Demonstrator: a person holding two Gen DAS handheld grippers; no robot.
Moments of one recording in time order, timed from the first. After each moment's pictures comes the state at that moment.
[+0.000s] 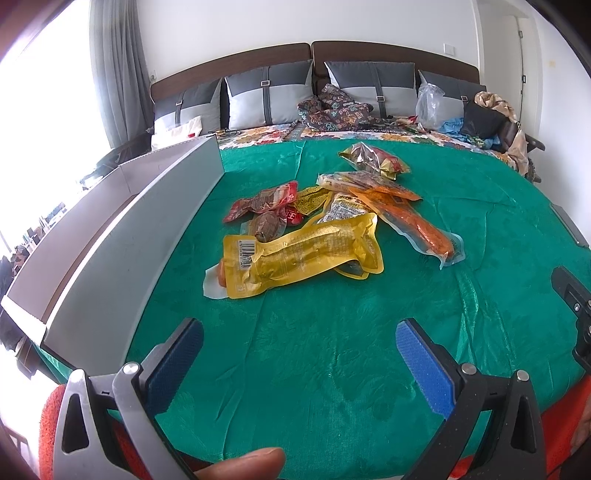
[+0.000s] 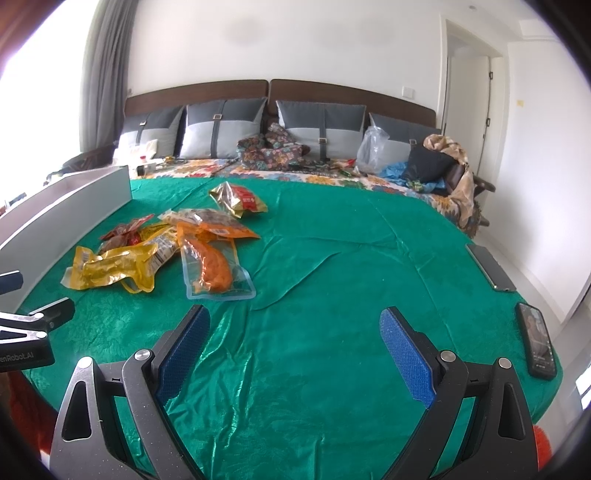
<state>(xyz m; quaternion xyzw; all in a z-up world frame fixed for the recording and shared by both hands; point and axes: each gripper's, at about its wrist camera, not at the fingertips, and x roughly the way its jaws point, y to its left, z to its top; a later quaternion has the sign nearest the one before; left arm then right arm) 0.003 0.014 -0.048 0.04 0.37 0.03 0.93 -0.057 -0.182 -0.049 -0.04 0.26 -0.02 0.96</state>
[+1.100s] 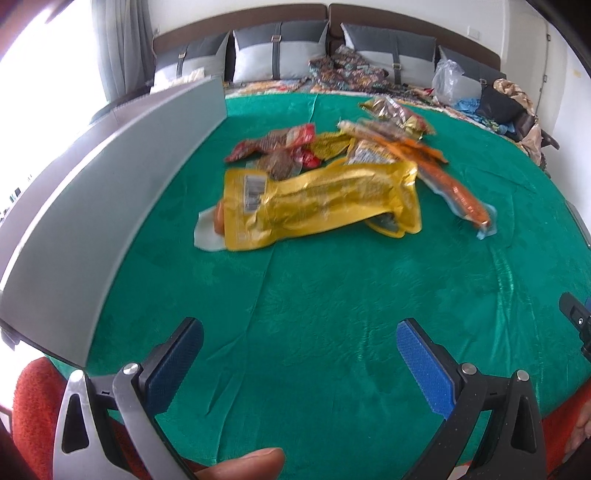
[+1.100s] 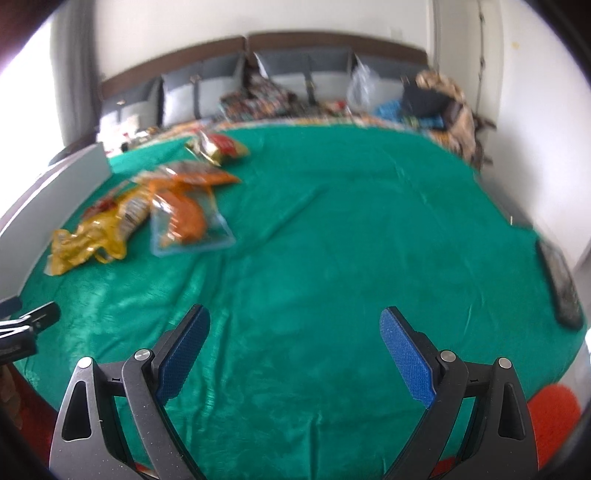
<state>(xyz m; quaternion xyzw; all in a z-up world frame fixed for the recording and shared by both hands) 0.029 0.043 -0.095 -0.01 0.45 0.04 0.89 -0.033 -0.217 -0.096 0.03 0.37 -0.04 0.93</state>
